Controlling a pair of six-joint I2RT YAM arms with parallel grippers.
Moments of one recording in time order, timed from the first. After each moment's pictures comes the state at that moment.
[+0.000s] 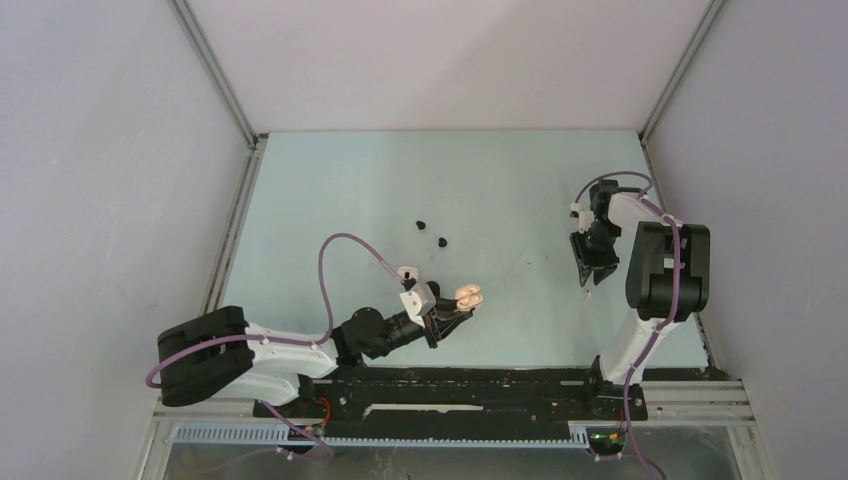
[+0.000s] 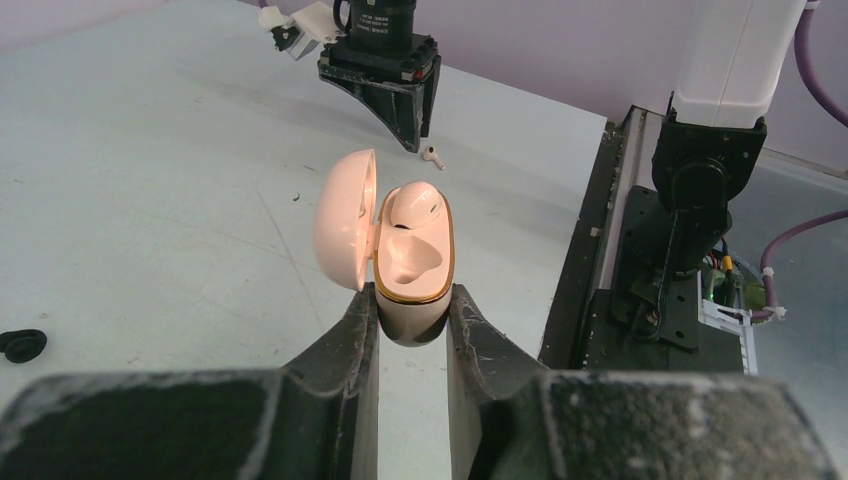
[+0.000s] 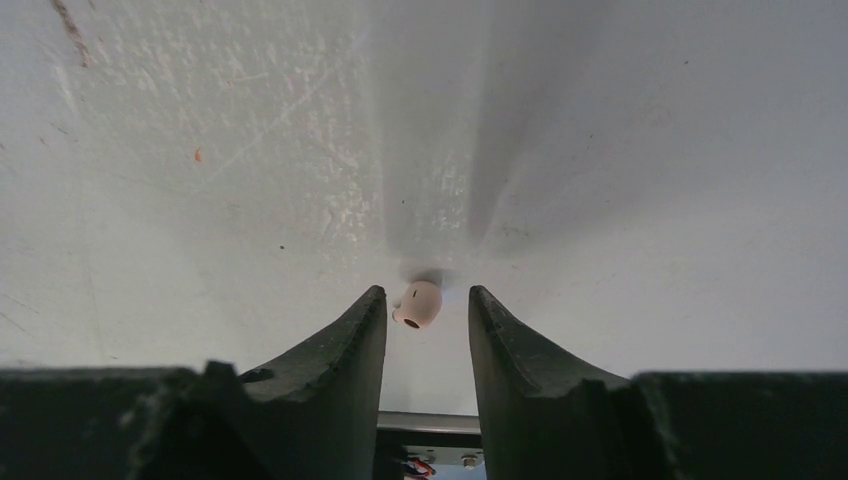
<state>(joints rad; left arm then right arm) -1.19 1.26 0.25 1.10 -0.04 -0.13 -0.09 1.84 1.20 -0.95 -0.02 -0.17</state>
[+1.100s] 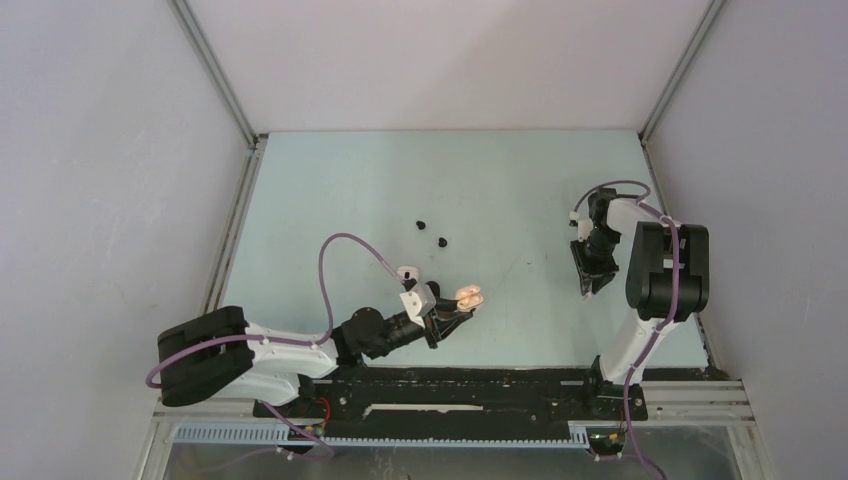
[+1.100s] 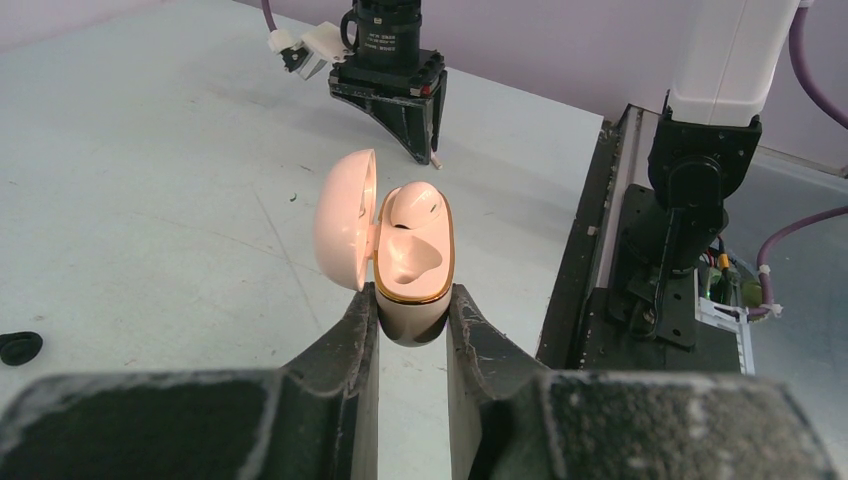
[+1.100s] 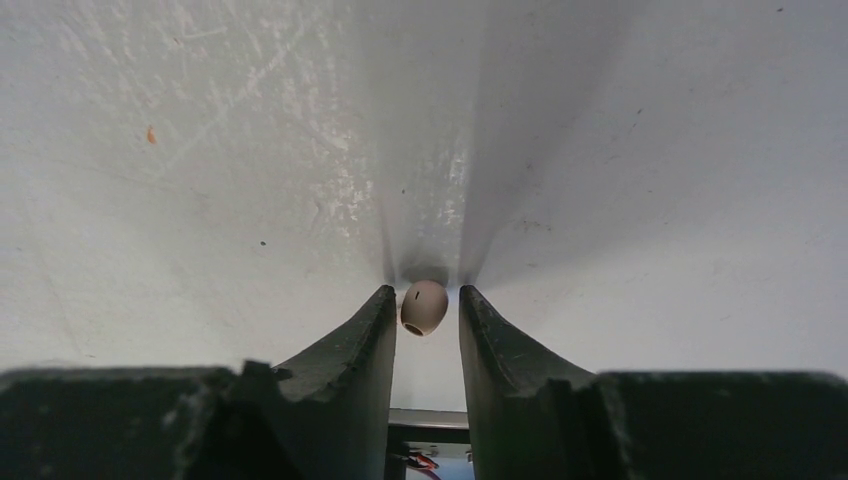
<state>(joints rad) -1.19 1.26 0.25 1.10 -0.04 -0.13 -0.09 1.84 1.13 -0.93 -0.02 -0.17</state>
